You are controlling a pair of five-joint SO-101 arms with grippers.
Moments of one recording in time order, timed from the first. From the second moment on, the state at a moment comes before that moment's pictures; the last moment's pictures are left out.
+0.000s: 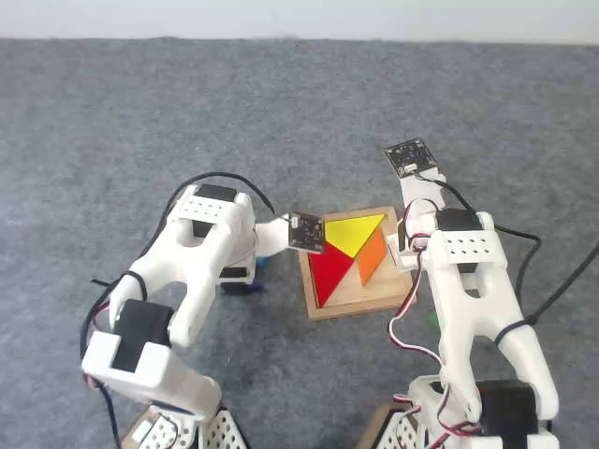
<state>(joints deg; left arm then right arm) 4.8 6.4 33.3 69.2 -70.0 -7.1 -18.5 42.8 57.8 15.7</state>
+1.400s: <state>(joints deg) -1.5 7.9 33.6 65.0 -85.8 -7.1 -18.5 42.8 57.8 15.9</state>
